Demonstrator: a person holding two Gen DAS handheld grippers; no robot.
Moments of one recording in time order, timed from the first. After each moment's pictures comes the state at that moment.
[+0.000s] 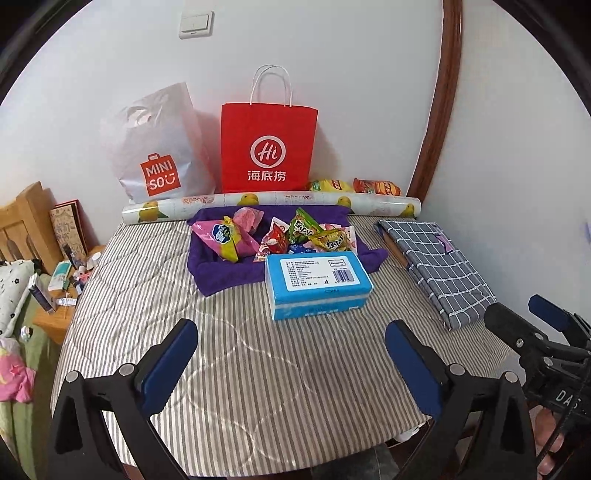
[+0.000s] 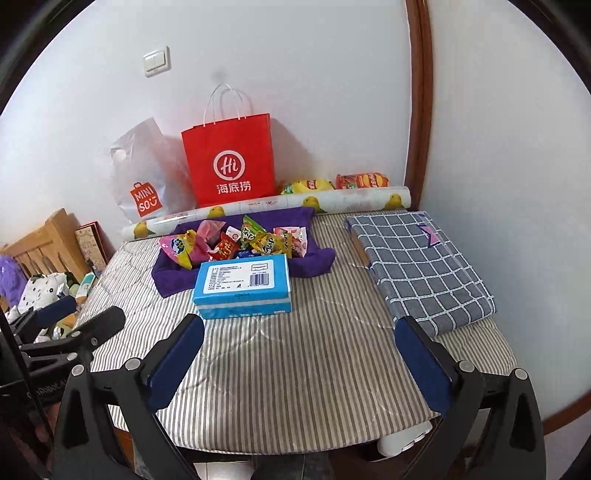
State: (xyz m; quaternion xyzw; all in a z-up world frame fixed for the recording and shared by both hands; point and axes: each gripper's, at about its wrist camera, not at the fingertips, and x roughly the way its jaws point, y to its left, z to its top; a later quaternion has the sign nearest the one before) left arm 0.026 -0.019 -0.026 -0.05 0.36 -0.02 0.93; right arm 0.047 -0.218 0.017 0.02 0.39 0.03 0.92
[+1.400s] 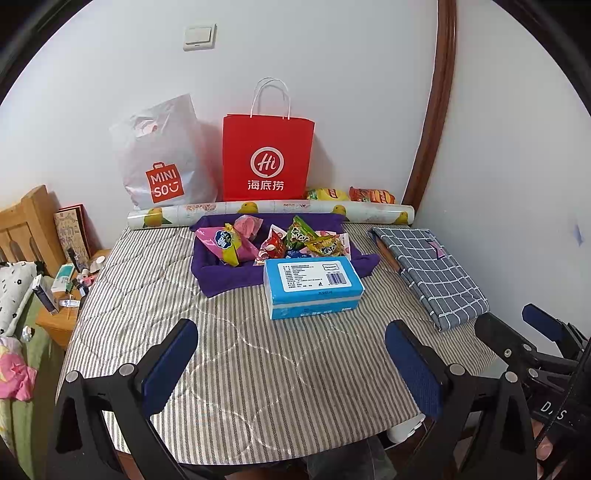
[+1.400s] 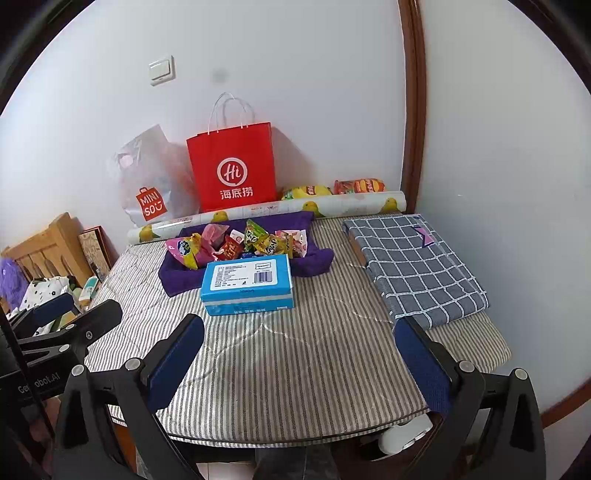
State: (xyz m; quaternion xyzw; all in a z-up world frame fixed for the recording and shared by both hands) left arm 0.003 -0.022 -0.011 -0.06 0.34 -0.02 0.94; right arm 0.019 -0.219 0.024 0.02 0.37 0.02 0.93
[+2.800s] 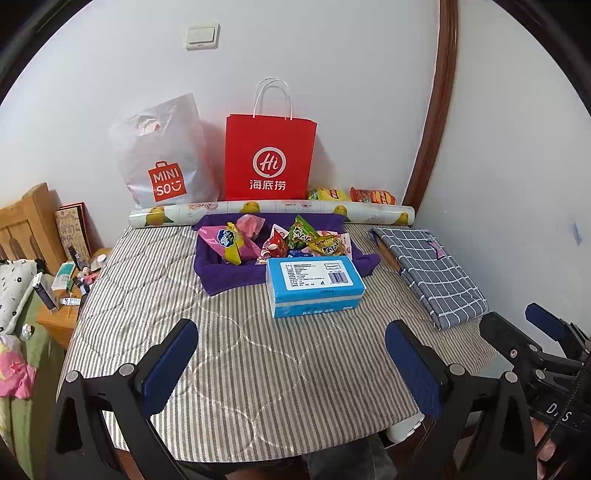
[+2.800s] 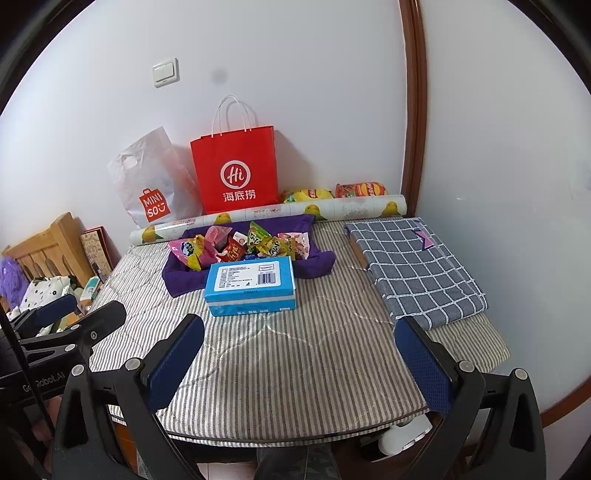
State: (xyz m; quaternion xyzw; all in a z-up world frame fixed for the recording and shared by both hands) left arm -0.002 -0.018 -0.012 -0.06 0.34 -0.02 0.94; right arm 0.013 -0.216 0.030 0.02 0.37 0.02 0.93
